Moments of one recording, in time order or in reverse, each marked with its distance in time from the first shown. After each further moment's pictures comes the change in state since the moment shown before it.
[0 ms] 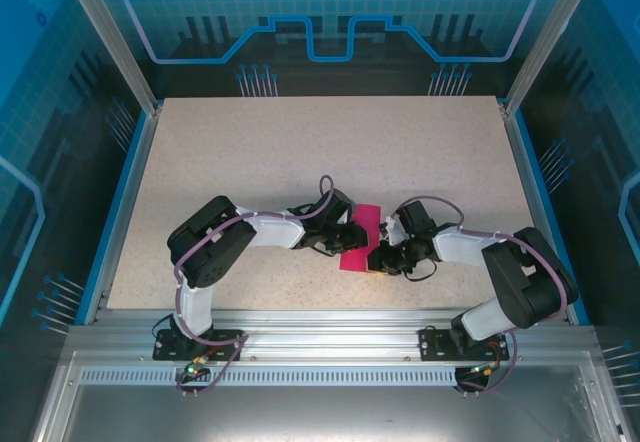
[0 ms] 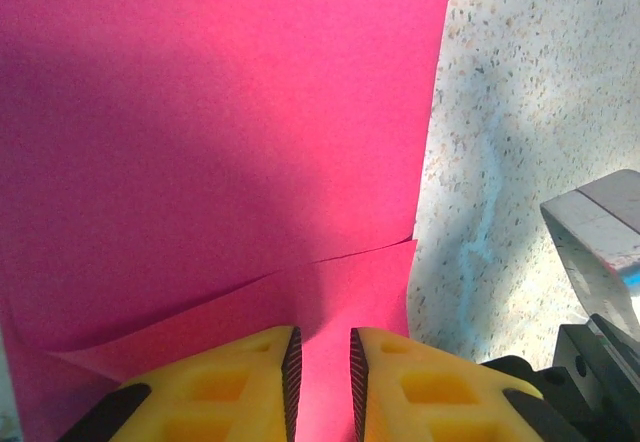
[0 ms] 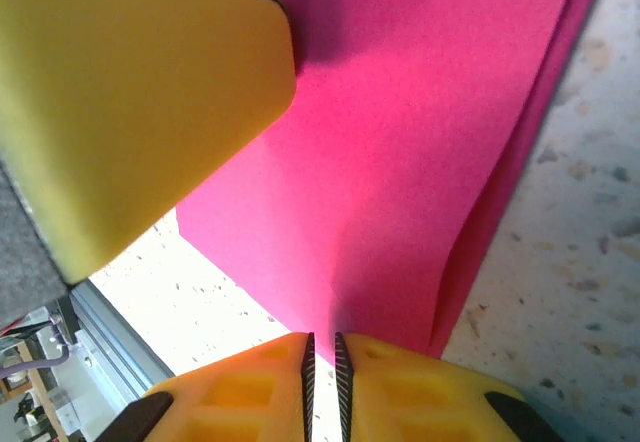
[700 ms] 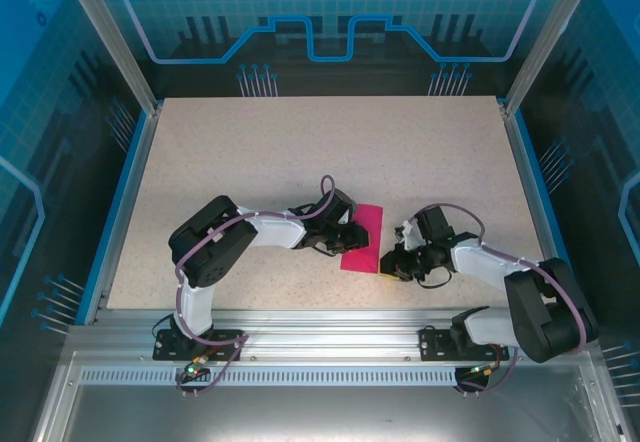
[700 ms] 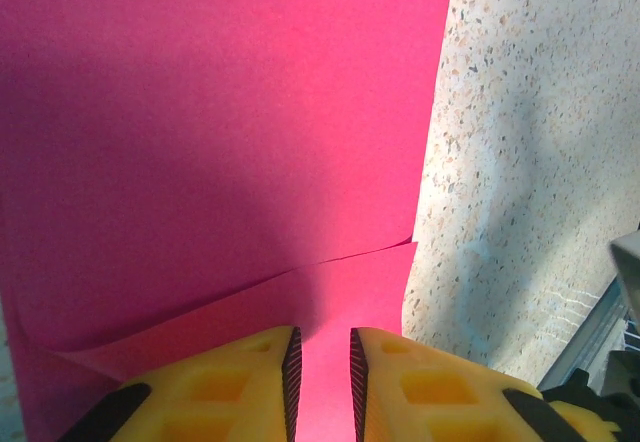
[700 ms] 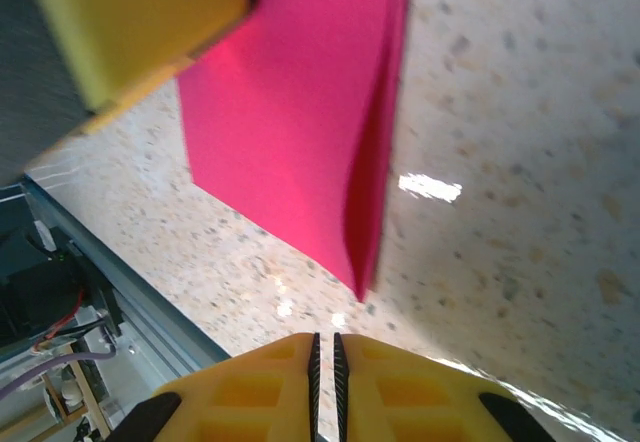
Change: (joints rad) left arm -0.004 0.006 0.008 0.003 0.003 0.000; right arm -0.097 -0.190 -0.070 -0.093 -0.052 0.042
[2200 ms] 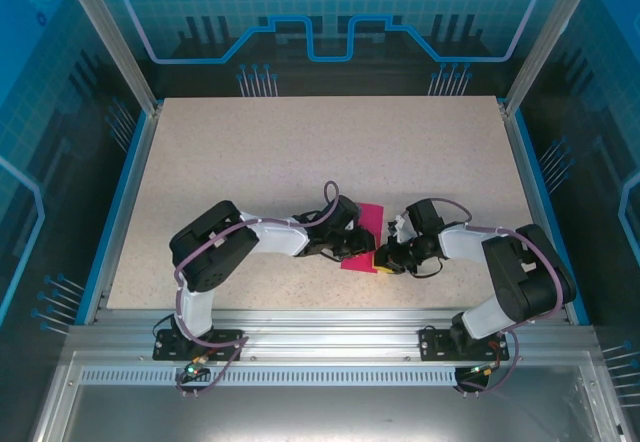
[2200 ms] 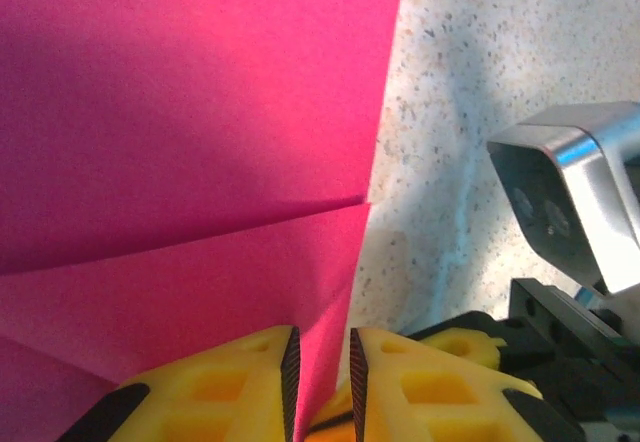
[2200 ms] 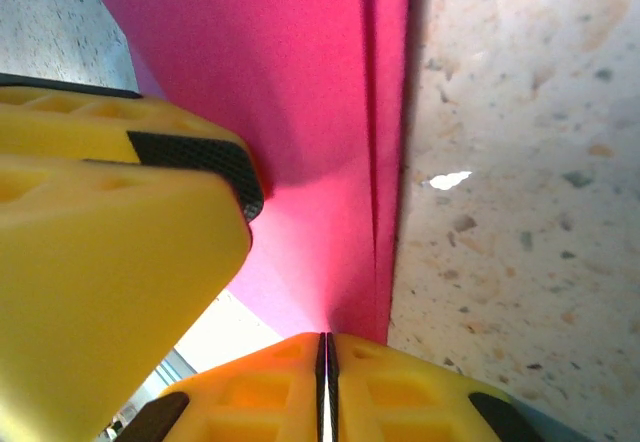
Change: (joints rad) left arm -0.064 -0.011 -0.021 0.063 -0.054 -0.103; right arm 0.006 0.222 0.067 0.099 -0.013 0.017
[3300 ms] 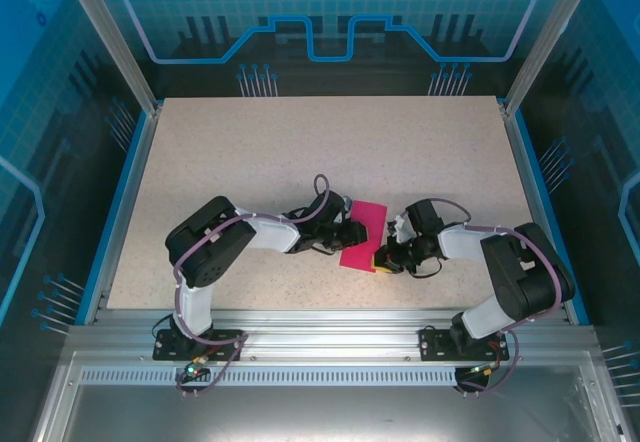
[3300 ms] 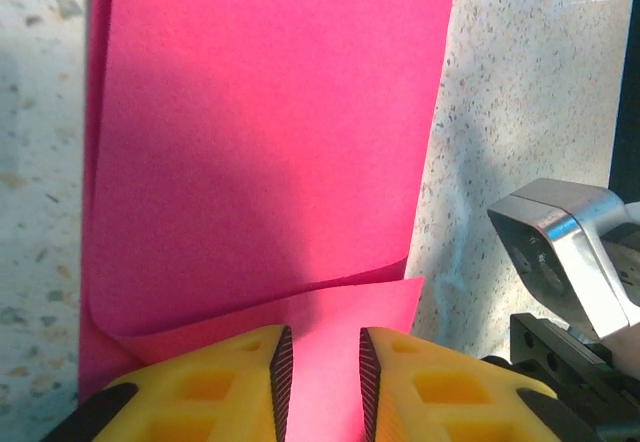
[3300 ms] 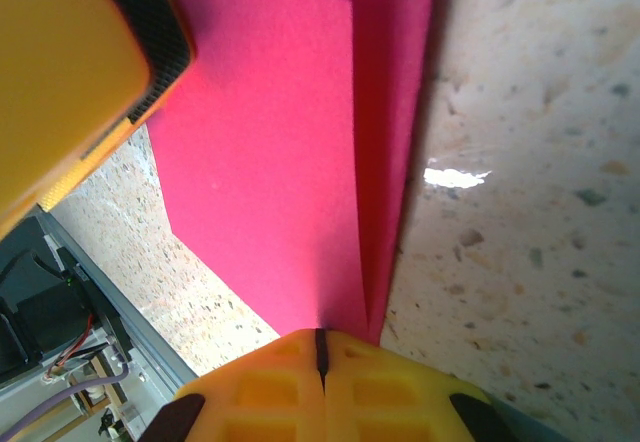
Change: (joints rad) left arm 0.089 -0.002 -0.067 0.121 0.021 0.085; right arm 0.001 0.013 -0.003 0.019 -0.002 0.000
